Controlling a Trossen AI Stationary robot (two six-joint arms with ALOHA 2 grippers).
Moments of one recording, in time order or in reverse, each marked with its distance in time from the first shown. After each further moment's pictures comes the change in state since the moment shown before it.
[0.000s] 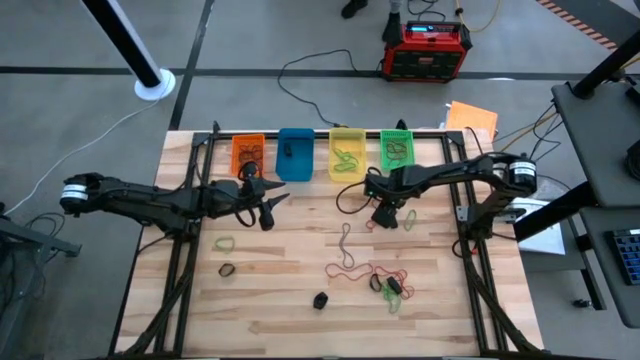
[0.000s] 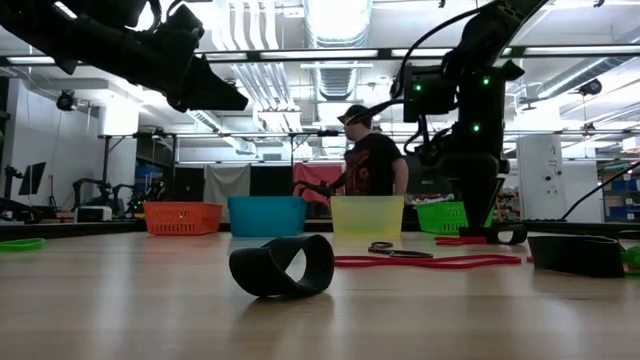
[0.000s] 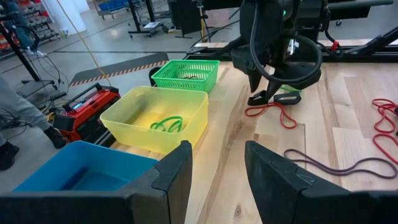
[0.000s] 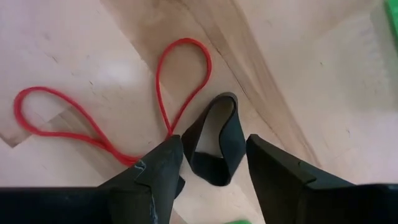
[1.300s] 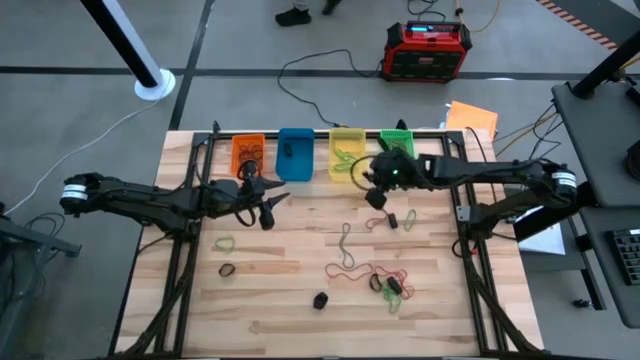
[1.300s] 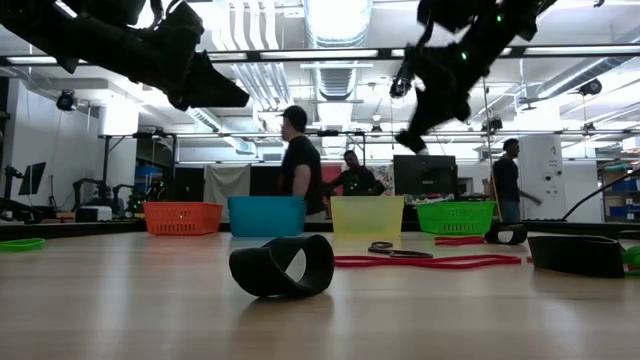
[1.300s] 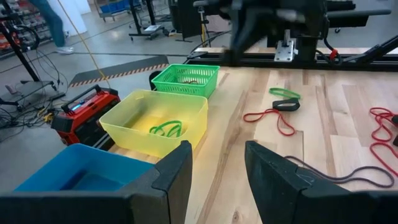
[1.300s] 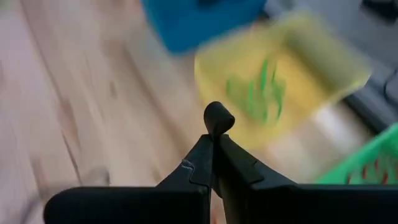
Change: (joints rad) left arm 0.000 -0.001 0.005 0.012 0.000 -0.014; right arm -0.019 -0.339 -0.011 0.366 0.056 -0.163
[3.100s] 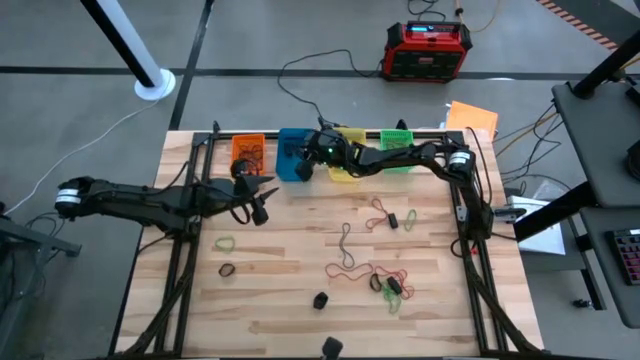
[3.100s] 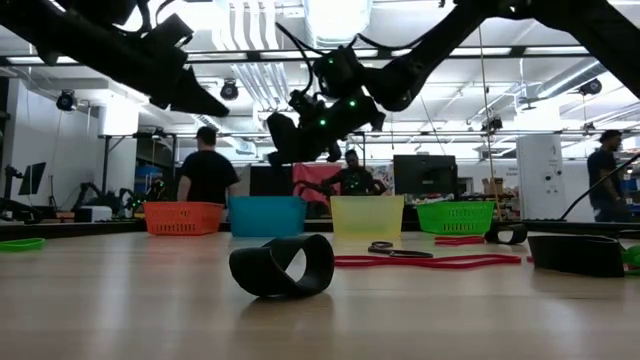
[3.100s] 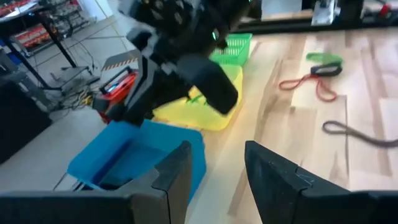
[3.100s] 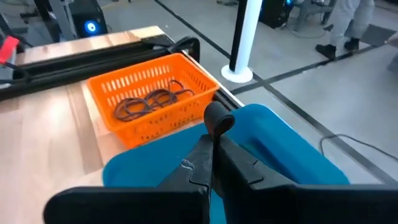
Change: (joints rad) left arm 0.017 -0.118 0.002 -0.232 -0.106 0.048; right arm -0.105 0.809 0.522 0.736 -0.059 -0.170
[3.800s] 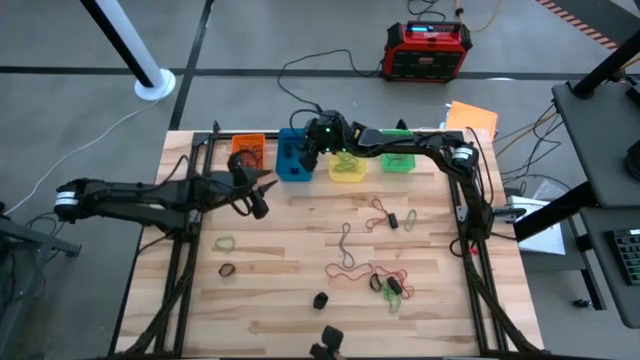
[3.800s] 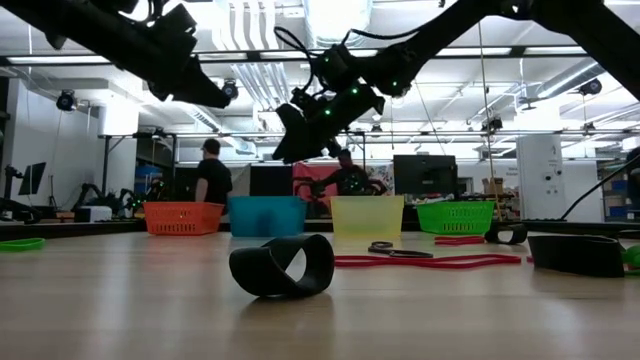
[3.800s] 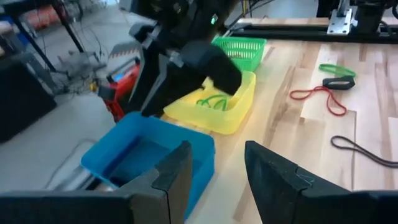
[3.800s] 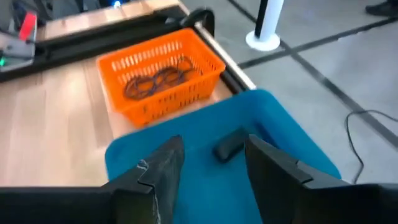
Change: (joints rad) left arm 0.042 -0.007 0.095 -0.127 0.001 -0.077; right arm -0.079 -0.013 0.164 -0.332 -0.195 -0.009
